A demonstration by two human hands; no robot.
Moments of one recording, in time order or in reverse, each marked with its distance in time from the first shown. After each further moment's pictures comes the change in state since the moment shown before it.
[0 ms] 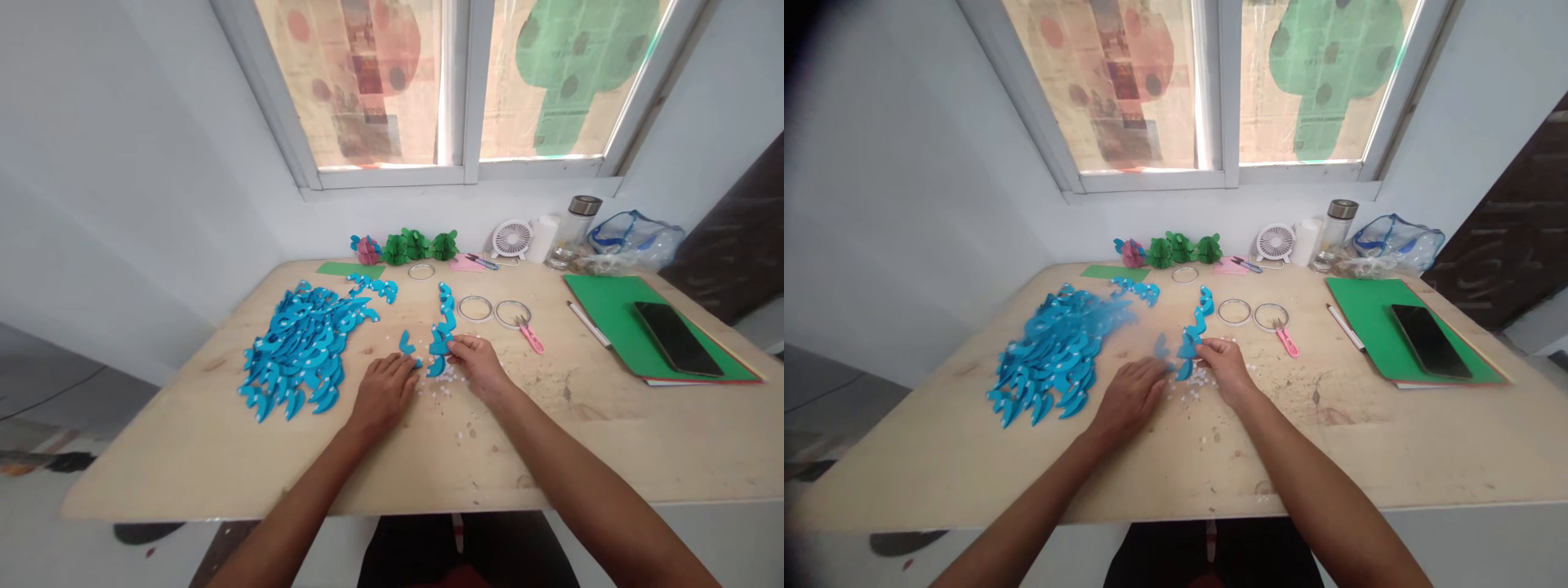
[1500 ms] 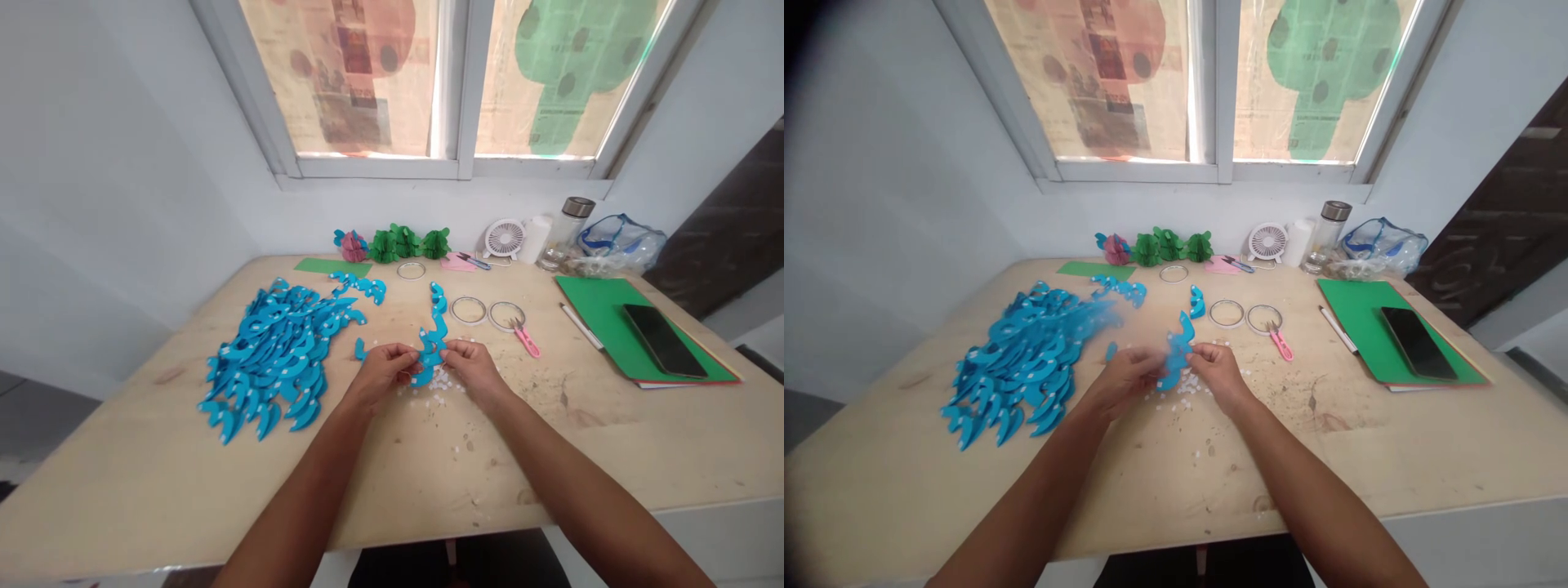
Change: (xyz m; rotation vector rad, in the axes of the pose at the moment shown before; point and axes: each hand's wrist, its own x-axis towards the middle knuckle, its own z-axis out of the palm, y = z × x) left_hand 0.051 0.003 -0.004 -1.405 -0.143 -0.789; right_hand -0.004 -0.005 0.005 -0.136 -0.050 -0.025
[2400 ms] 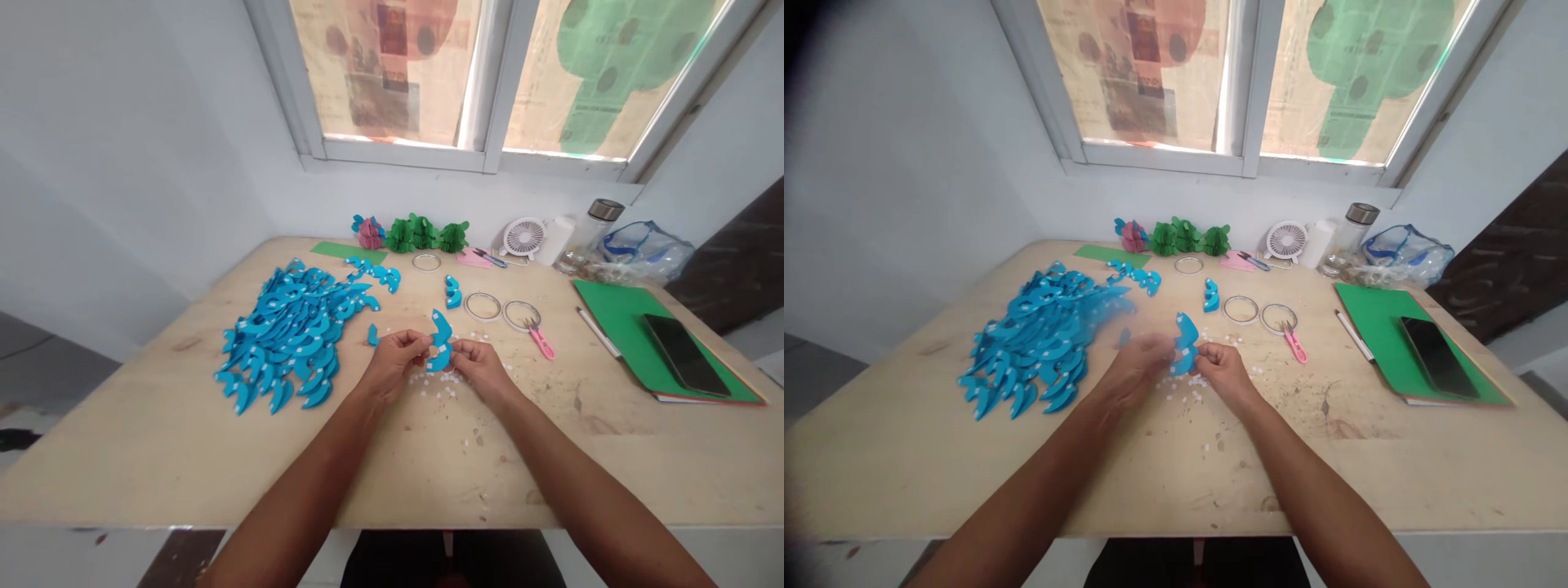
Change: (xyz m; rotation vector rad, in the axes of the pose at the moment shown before) left_hand 0.003 -0.010 0.000 -0.185 0.014 0.165; right_hand -0.003 0.005 0.002 -0.255 -0.083 -0.011
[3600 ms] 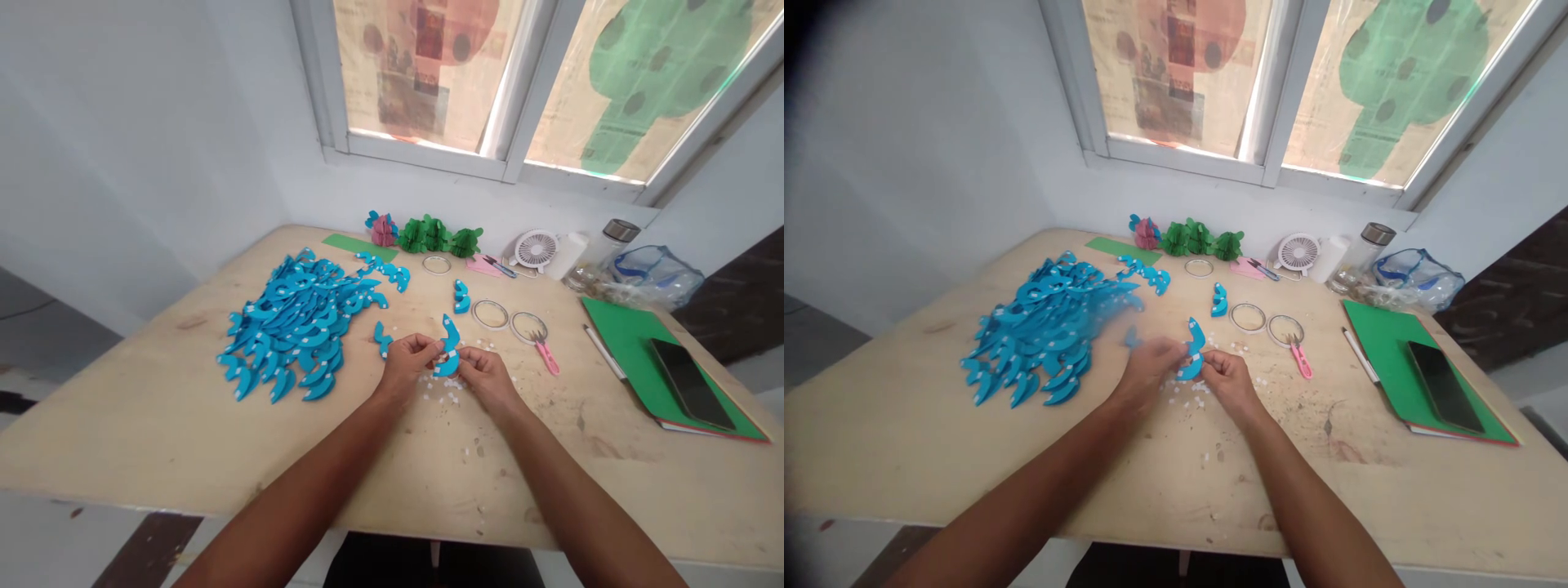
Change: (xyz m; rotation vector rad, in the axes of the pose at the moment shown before) left_hand 0.001 -0.012 0.014 0.037 0.187 0.153; right_hand -0.002 -0.006 0.003 -0.086 -0.030 -0.033
